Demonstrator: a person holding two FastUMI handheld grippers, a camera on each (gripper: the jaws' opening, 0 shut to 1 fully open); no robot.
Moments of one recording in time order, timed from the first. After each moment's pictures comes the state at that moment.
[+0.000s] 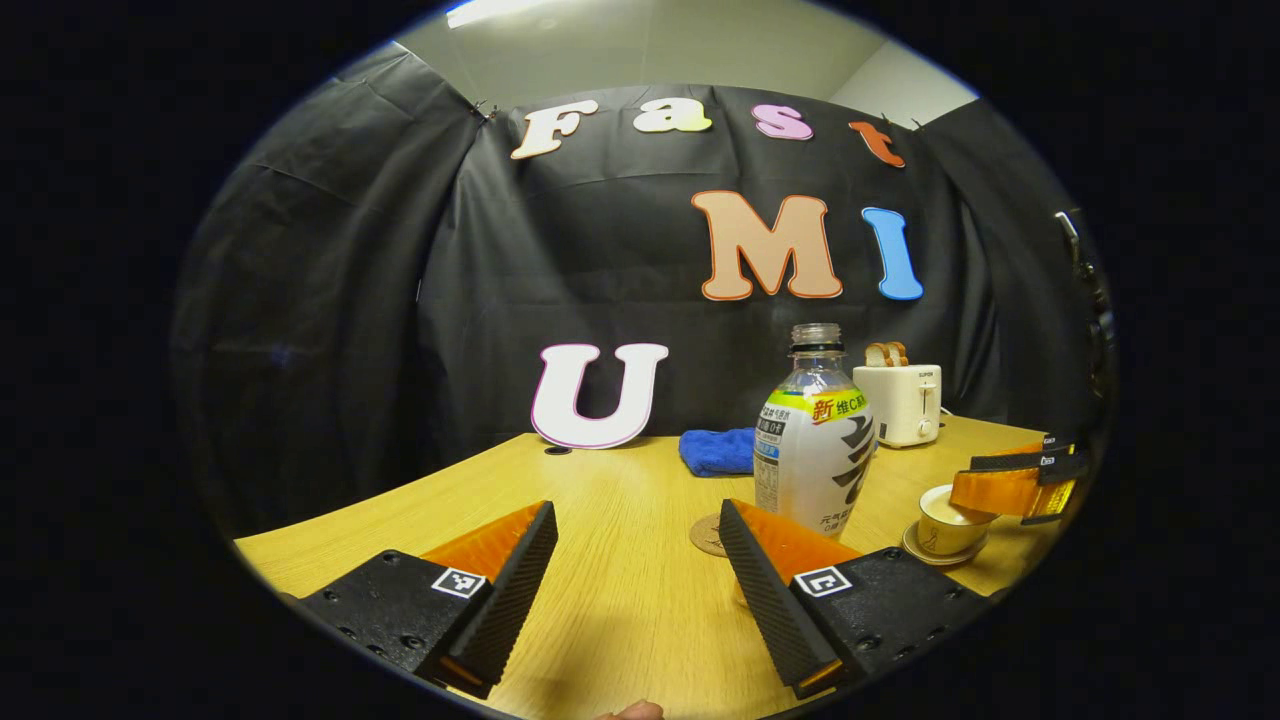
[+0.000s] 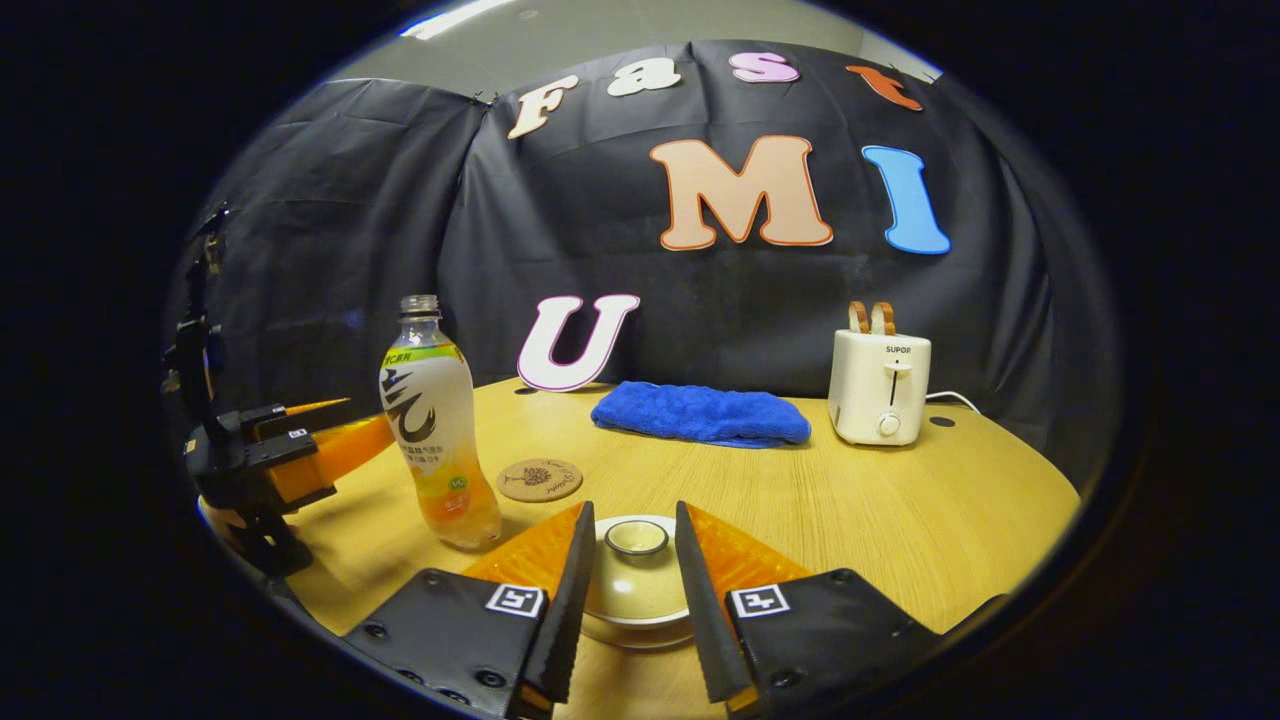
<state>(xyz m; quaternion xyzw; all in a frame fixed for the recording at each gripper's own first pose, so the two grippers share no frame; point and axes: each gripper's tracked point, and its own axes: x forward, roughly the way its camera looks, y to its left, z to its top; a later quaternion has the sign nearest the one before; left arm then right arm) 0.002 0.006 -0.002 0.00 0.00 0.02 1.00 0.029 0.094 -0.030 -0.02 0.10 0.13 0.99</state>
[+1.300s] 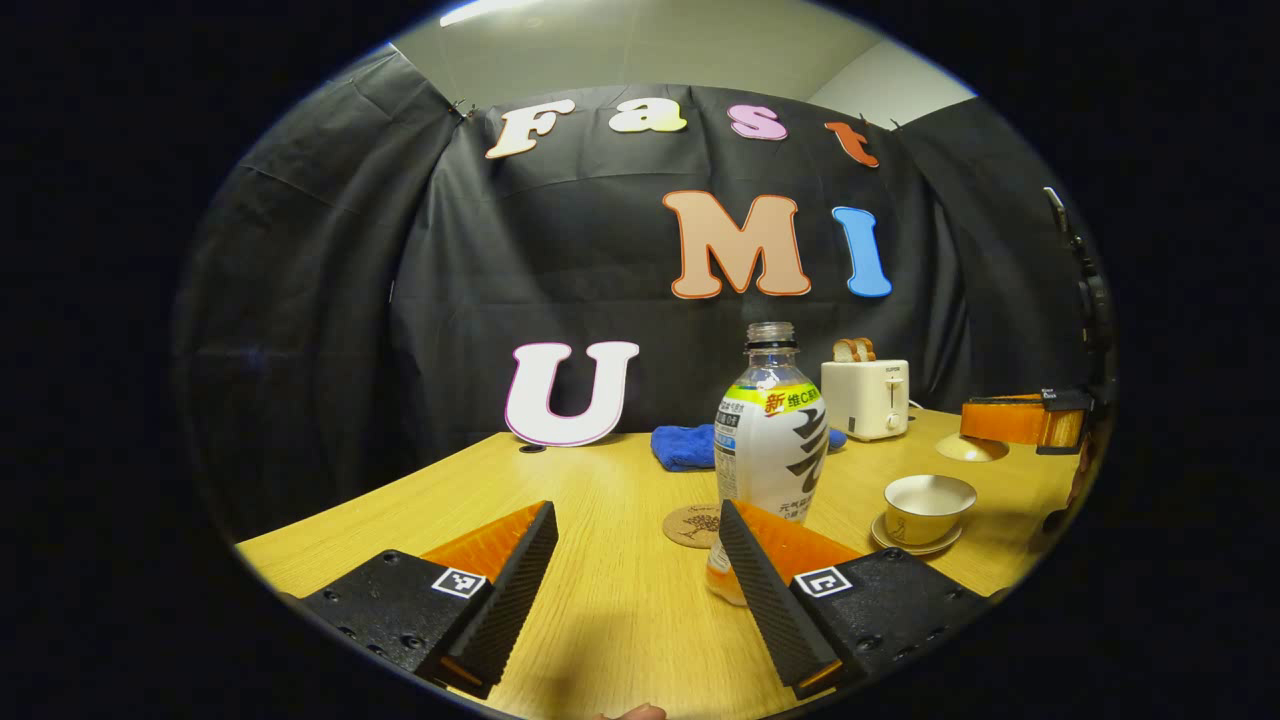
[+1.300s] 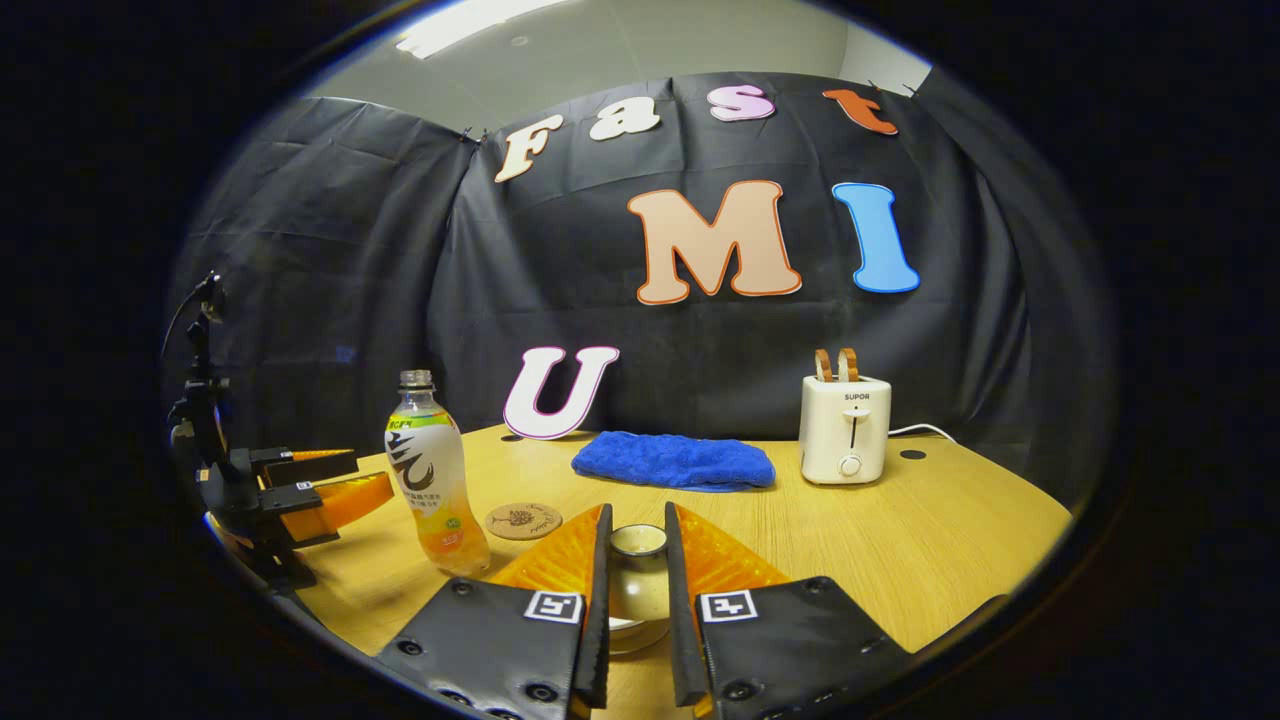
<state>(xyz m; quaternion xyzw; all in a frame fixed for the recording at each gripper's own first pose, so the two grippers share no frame) -0.012 -0.013 -0.003 0.00 0.01 -0.03 1.00 0.014 0.056 0.024 0.01 0.03 0.11 0.99</state>
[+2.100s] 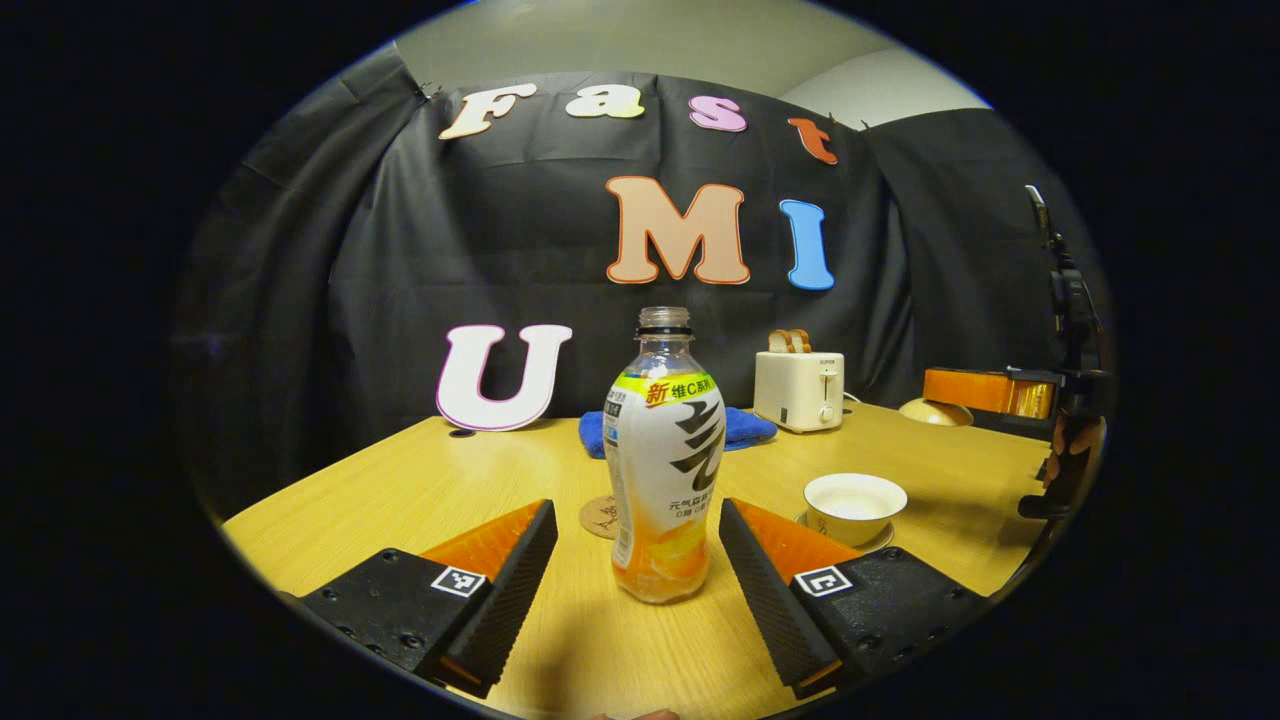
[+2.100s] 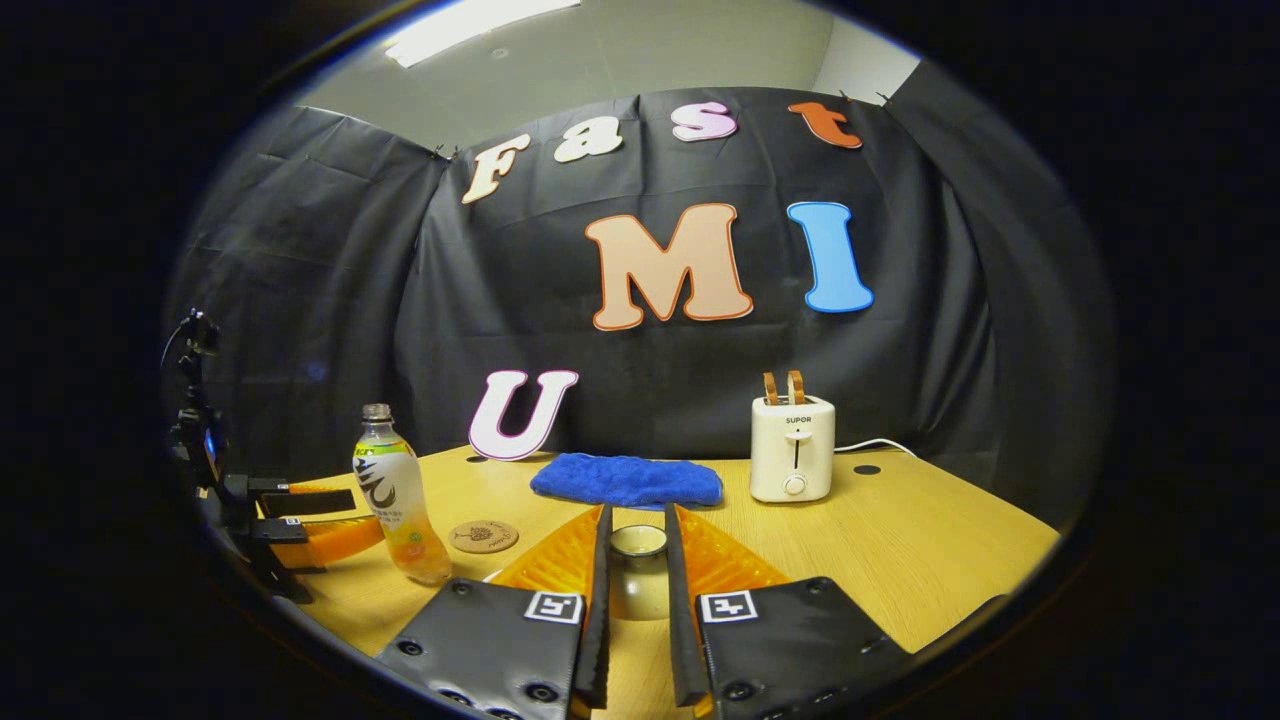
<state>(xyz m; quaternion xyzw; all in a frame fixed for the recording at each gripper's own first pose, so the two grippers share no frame) -0.009 -0.072 -0.009 -0.01 0.03 -0.12 0.99 0.009 0.007 0.049 0.02 0.01 0.06 1.00</state>
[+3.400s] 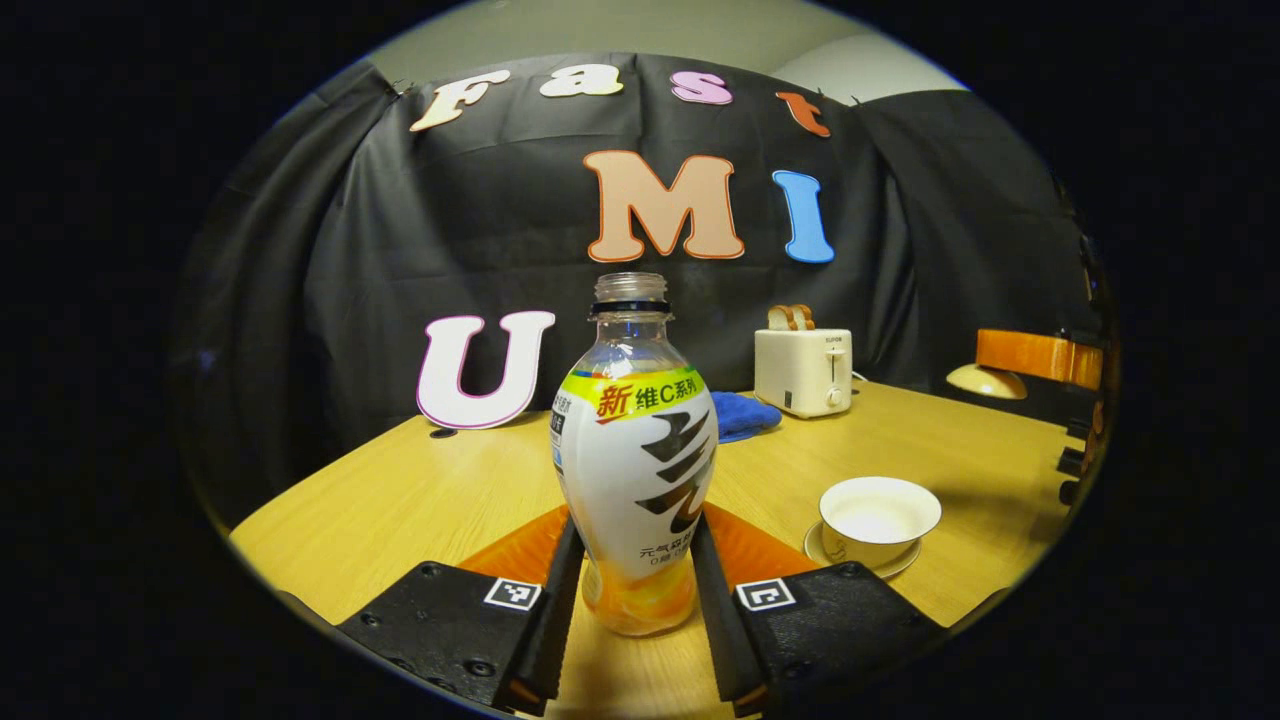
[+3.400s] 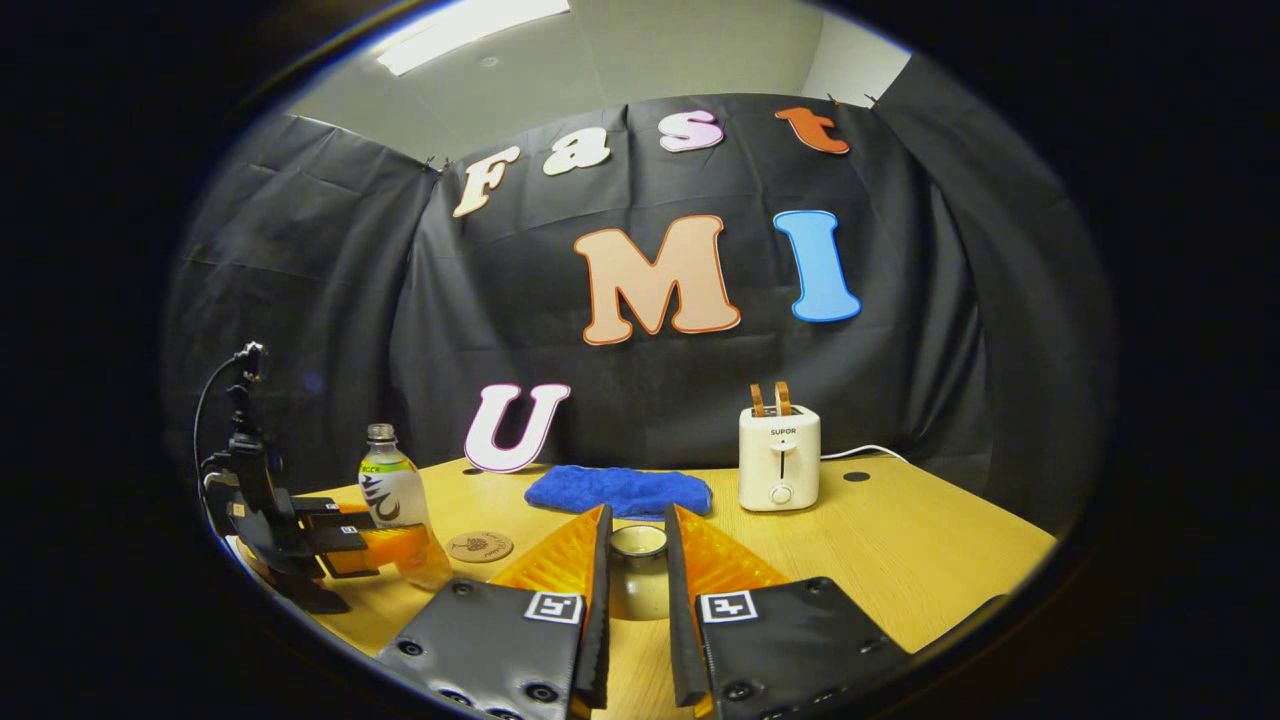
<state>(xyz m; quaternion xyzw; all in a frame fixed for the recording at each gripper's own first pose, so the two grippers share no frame) 0.031 -0.093 -0.018 0.03 0.07 -0.11 0.99 0.000 -0.009 0.069 0.03 -0.01 0.06 1.00</state>
